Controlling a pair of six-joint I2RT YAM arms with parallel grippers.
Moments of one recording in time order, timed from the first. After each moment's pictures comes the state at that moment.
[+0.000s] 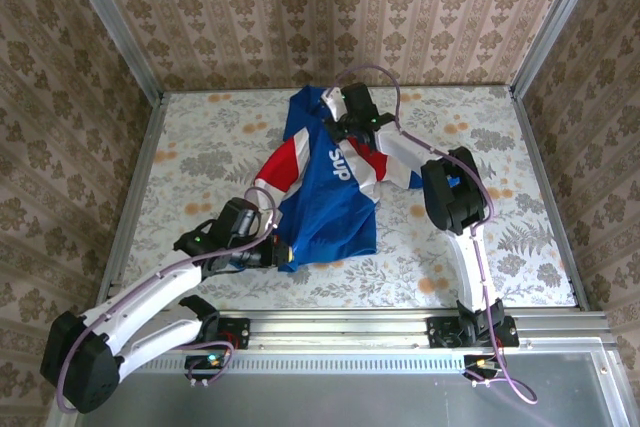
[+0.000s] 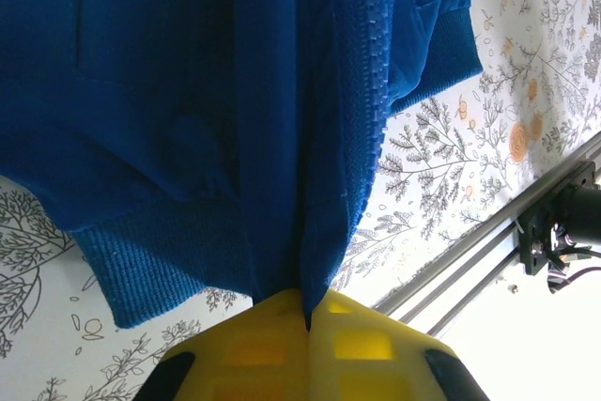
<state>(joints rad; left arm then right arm) -0.66 0.91 0.53 -0.57 0.47 -0.59 0.43 2.26 1.84 -0.23 -0.12 -0.16</state>
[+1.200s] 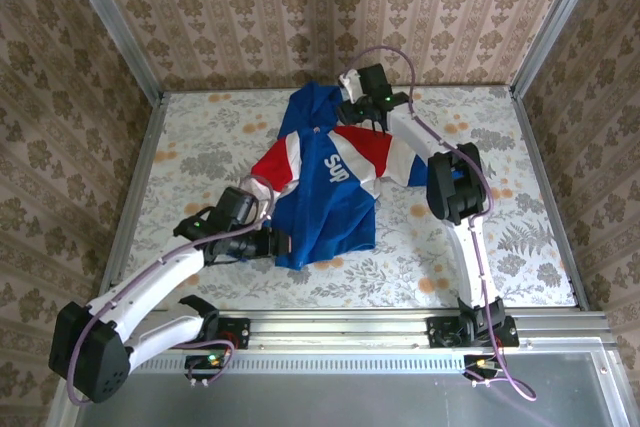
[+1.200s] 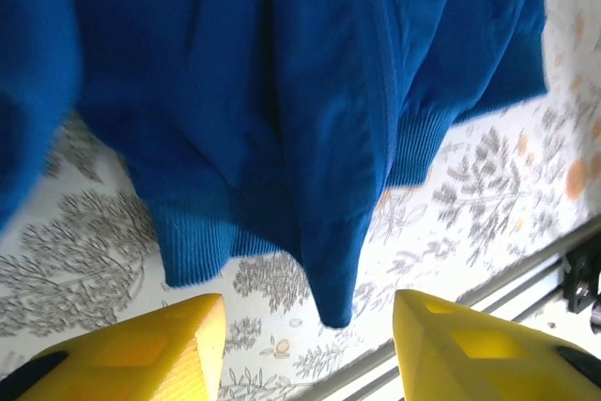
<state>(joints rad) -0.56 0.99 0.65 -0.70 0.39 -0.54 0.34 2.31 2.04 -0.44 -0.07 -0.18</state>
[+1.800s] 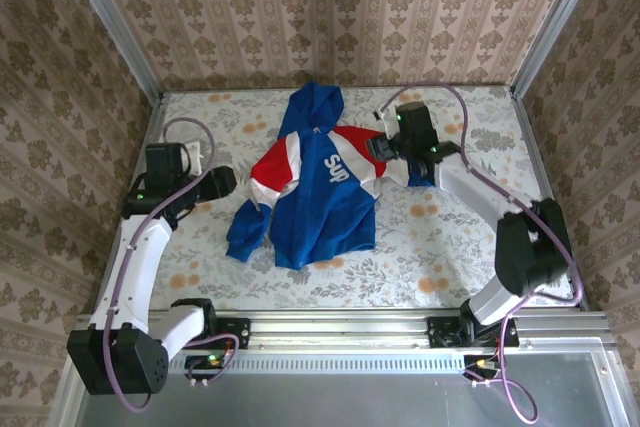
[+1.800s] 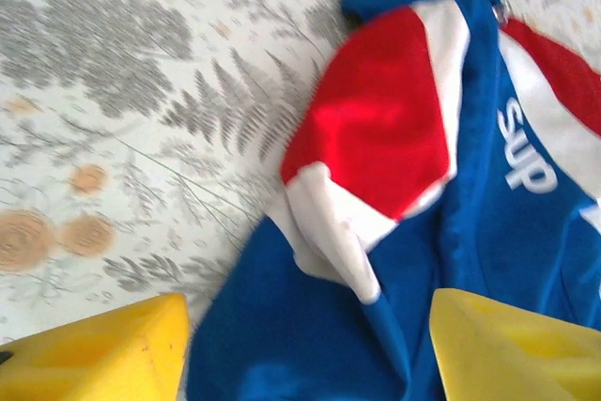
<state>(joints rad) -0.03 1.03 0.95 -0.71 0.27 -0.21 0.34 1.55 1.12 -0.19 0.05 -0.12</state>
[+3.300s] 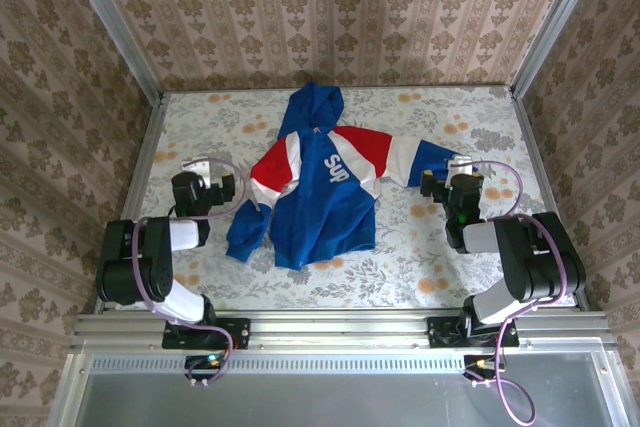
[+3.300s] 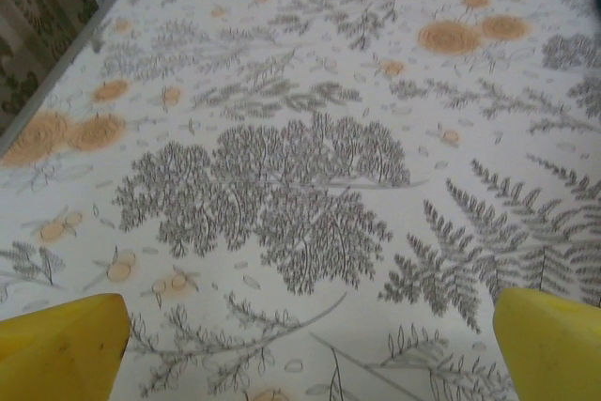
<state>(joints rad) 0.01 1.53 0.42 0.68 -0.01 0.06 0.06 1.53 0.37 0.78 0.25 0.04</state>
